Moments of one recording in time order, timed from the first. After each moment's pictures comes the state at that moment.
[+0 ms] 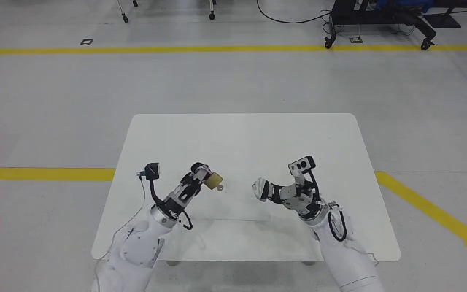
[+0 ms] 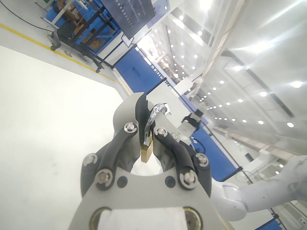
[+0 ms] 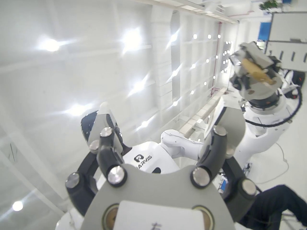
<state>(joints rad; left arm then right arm) 1.29 -1.32 -1.27 -1.52 0.30 -0.62 -0.19 -1.22 -1.27 1.32 -1.38 1.04 -0.29 1.22</state>
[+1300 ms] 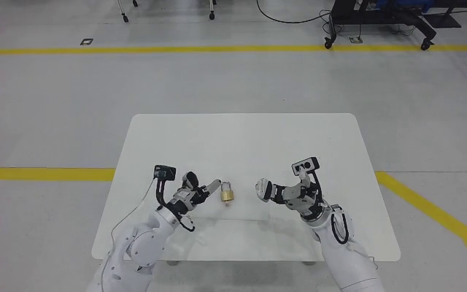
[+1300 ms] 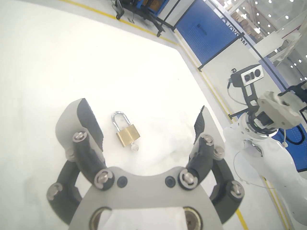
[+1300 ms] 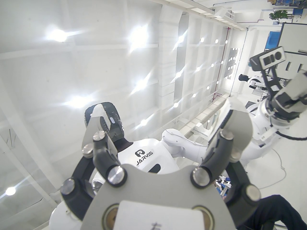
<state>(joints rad) 1.35 -1.29 -1.29 -1.66 0.70 -0.28 -0.23 -1.22 -1.28 1.32 -1.38 1.04 -0.28 1.22</state>
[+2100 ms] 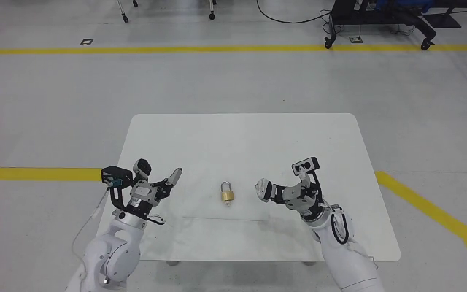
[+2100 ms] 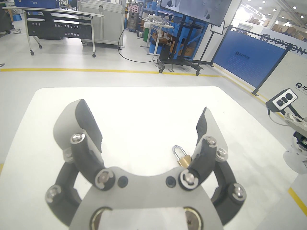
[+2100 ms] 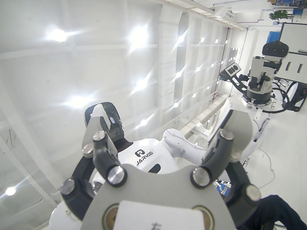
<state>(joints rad) 1.48 -1.26 -1.46 -1.81 1.02 -0.21 0.03 -1.22 -1.28 1.32 -1.38 1.04 -0.28 1.22</state>
